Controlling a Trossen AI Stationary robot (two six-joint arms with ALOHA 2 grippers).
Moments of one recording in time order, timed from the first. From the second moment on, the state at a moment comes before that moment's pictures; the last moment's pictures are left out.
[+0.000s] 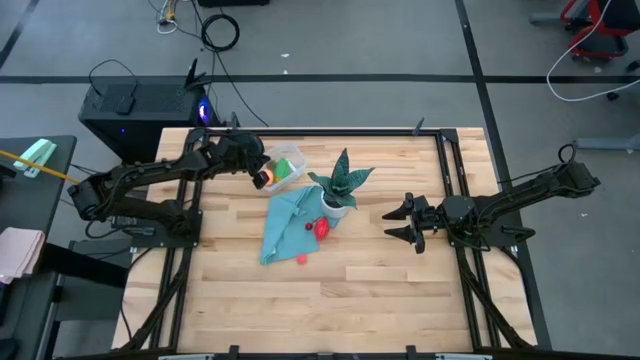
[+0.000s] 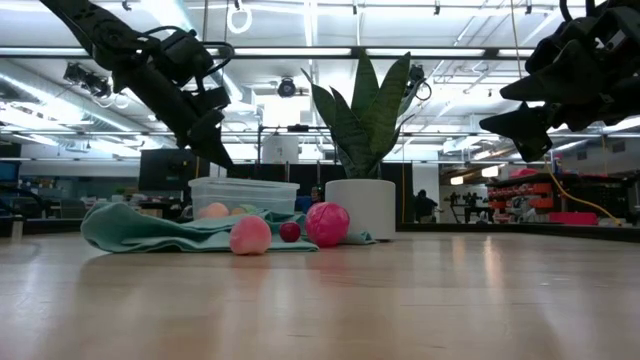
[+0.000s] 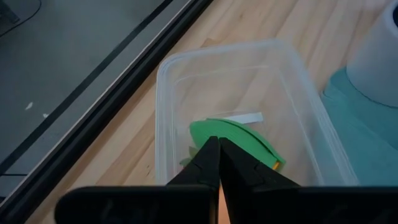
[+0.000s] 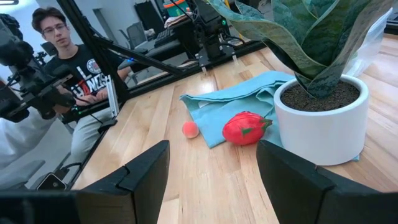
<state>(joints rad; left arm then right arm) 0.62 1.21 0.59 -0.03 -0.02 0.12 0.19 0.67 0.01 0.51 0.15 0.39</state>
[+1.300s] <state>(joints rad) 0.20 1.08 0.59 0.41 0.20 0.14 0.19 0.67 0.01 0.51 0.16 0.39</state>
